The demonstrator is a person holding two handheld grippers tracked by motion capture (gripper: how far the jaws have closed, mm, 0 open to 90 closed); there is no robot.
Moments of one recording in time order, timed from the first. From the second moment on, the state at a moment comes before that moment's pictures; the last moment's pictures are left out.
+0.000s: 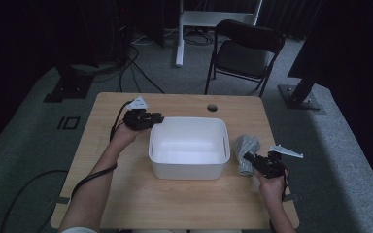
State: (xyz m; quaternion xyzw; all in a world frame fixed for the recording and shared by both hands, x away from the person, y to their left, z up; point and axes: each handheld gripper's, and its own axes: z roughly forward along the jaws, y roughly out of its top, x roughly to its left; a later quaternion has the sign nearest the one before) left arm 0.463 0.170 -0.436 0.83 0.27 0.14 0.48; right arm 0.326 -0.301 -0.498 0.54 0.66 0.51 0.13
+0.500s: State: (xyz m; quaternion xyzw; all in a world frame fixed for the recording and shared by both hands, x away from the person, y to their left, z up) left arm 0.459 0.169 -0.441 0.81 0.29 0.13 0.49; right arm 0.327 -0.301 -0.499 0.54 0.66 0.51 0.13
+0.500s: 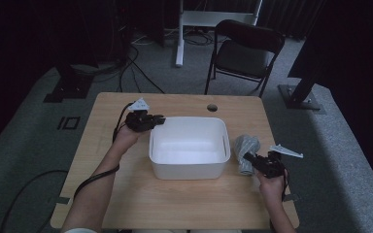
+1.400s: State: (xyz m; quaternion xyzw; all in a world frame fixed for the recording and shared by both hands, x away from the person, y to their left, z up) left arm 0.436 0.182 -0.445 0.80 0.31 0.15 0.49; right arm 0.327 -0.298 -0.496 0.54 0.66 0.51 0.13
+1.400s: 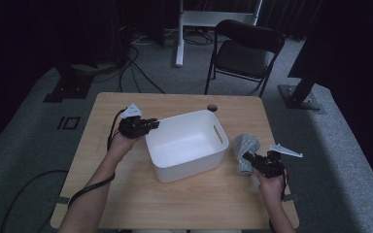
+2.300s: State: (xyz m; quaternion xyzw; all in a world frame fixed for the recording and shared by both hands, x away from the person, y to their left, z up) left arm 0.376 0.192 -0.445 0.76 0.39 0.19 0.48; right arm 0.327 -0.294 -0.495 0.54 0.66 0.51 0.13
